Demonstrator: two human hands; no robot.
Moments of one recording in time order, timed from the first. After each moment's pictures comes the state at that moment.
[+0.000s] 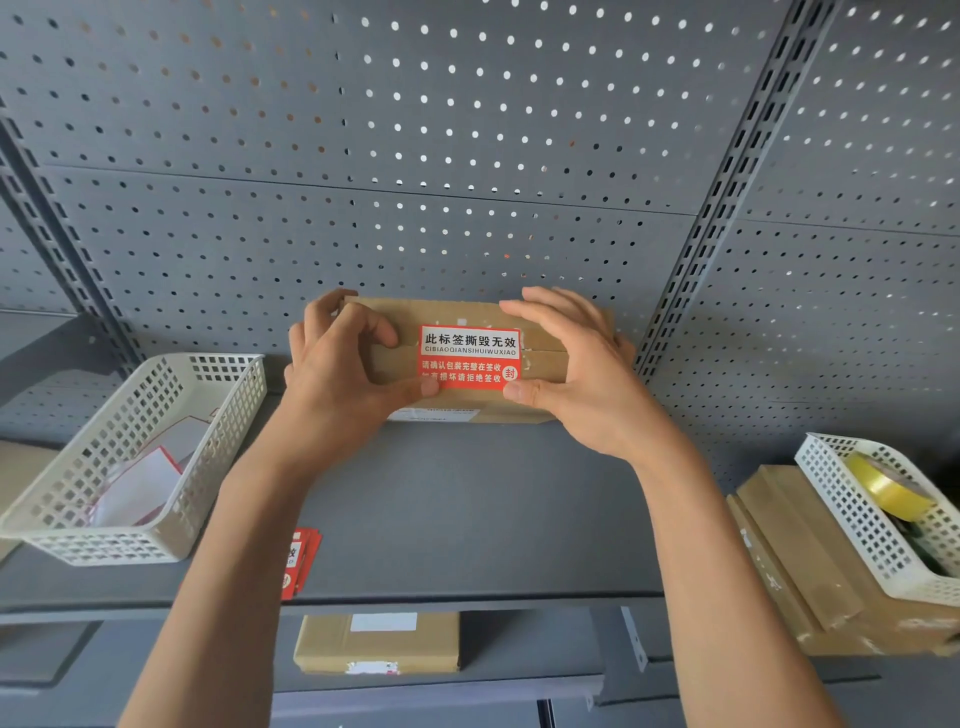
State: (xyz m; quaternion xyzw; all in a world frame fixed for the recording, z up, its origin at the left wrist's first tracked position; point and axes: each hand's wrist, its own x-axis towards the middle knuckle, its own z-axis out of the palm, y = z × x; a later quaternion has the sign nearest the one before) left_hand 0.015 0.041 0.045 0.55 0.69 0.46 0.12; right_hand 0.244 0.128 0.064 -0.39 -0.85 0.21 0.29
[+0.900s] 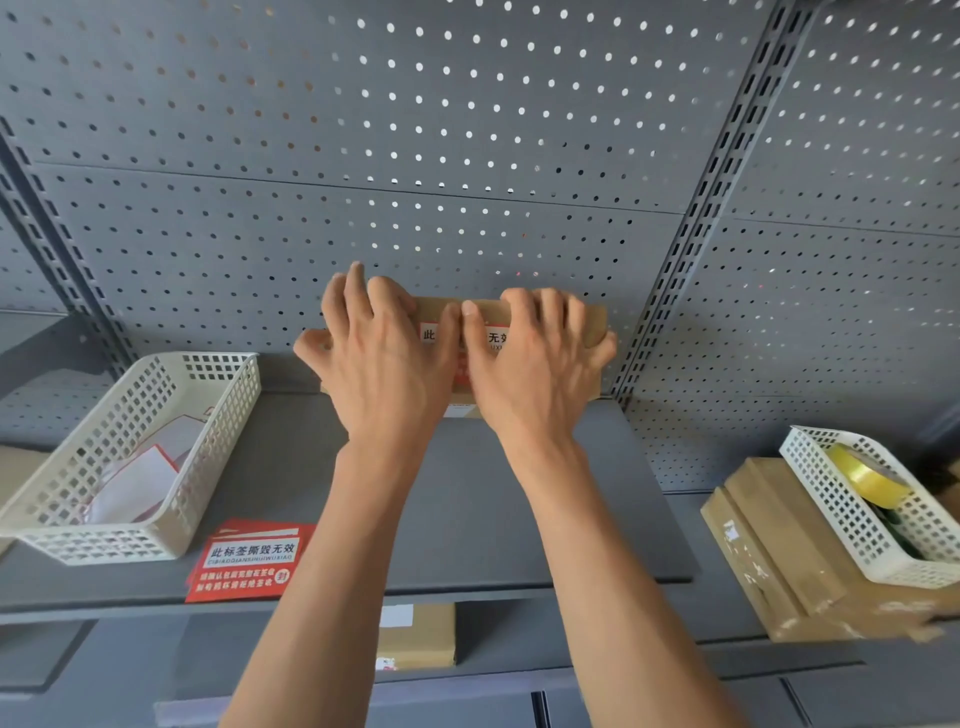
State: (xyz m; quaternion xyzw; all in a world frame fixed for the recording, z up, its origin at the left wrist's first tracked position) left_hand 0.069 0.077 0.041 0.44 0.77 0.44 -0.16; right_hand 0.172 0.115 0.044 -0.59 -0.70 -0.09 0.40
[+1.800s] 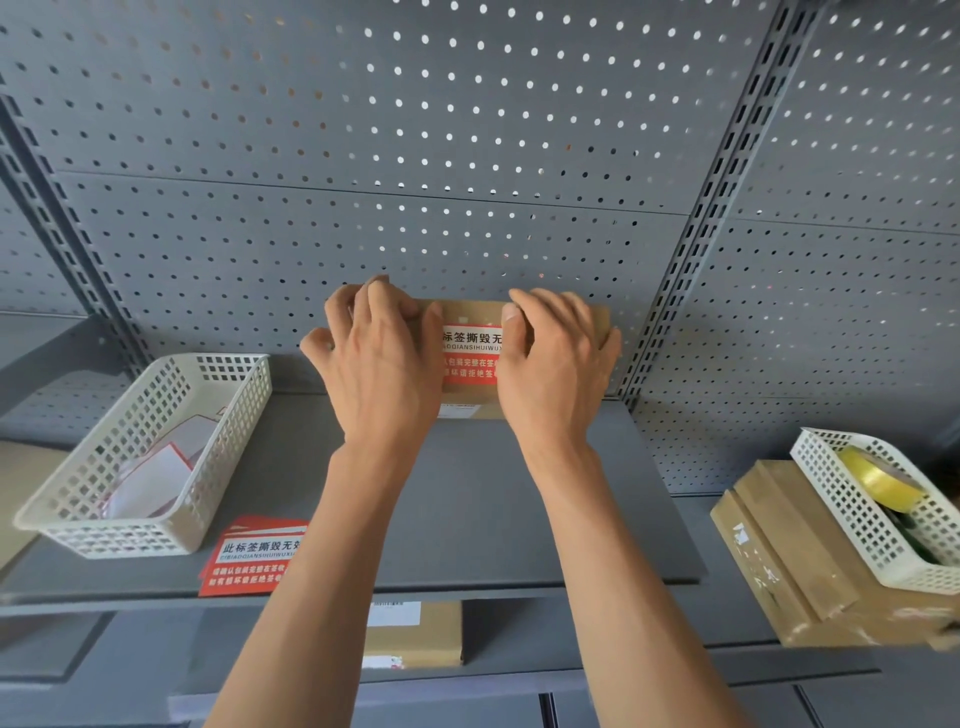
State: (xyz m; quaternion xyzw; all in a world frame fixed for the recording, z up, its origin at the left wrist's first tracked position) left_hand 0.062 0.070 0.042 0.46 0.75 0.44 -0.15; right_hand 0.181 0.121 0.038 -0.54 -0.67 -0.03 0.50
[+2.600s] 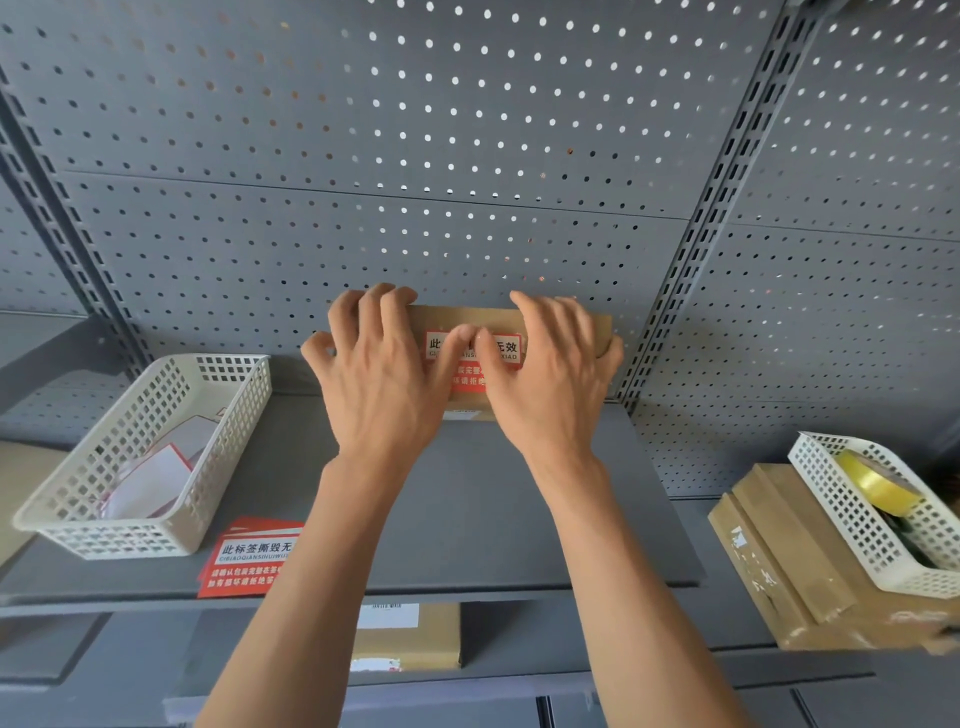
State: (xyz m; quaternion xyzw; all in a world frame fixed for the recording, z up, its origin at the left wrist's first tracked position) left_hand 0.059 0.062 0.034 0.50 0.76 0.37 -0.18; right_hand 0.187 0.115 0.034 -0.53 -0.72 -0.08 0.44
